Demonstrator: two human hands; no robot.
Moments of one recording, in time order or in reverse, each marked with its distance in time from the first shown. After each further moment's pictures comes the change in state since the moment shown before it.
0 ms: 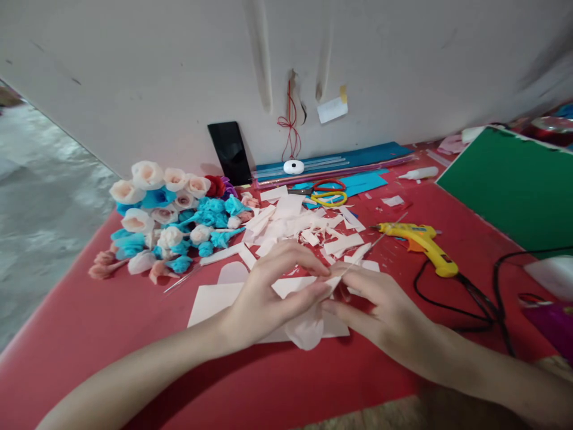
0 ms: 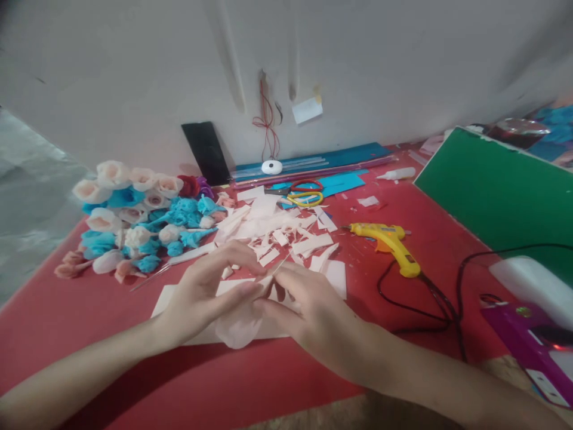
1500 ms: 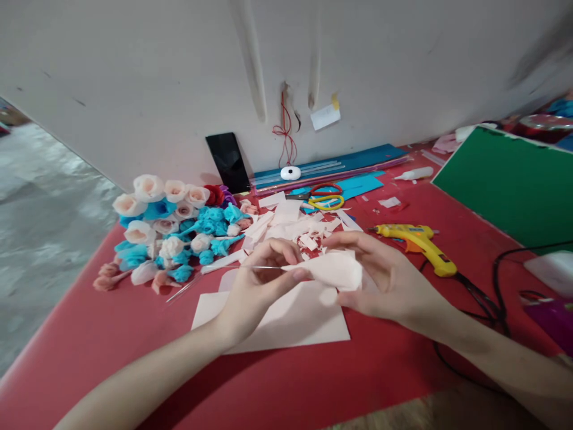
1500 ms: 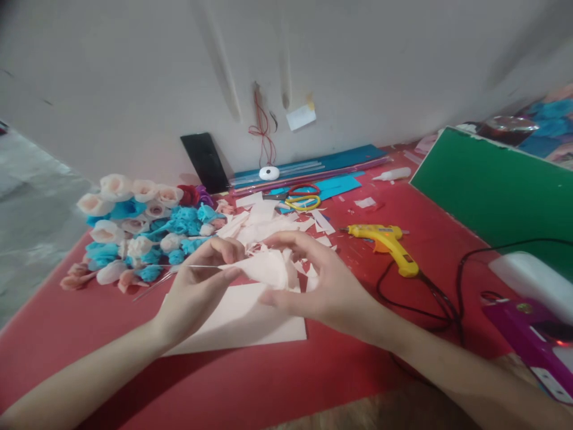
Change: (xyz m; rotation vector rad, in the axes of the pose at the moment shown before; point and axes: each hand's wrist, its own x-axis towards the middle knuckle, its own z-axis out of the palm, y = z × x) left_hand -0.001 -0.014 0.001 -0.483 0.155 -0.204; right_hand 0.008 0.009 -0.023 0.383 0.049 0.094
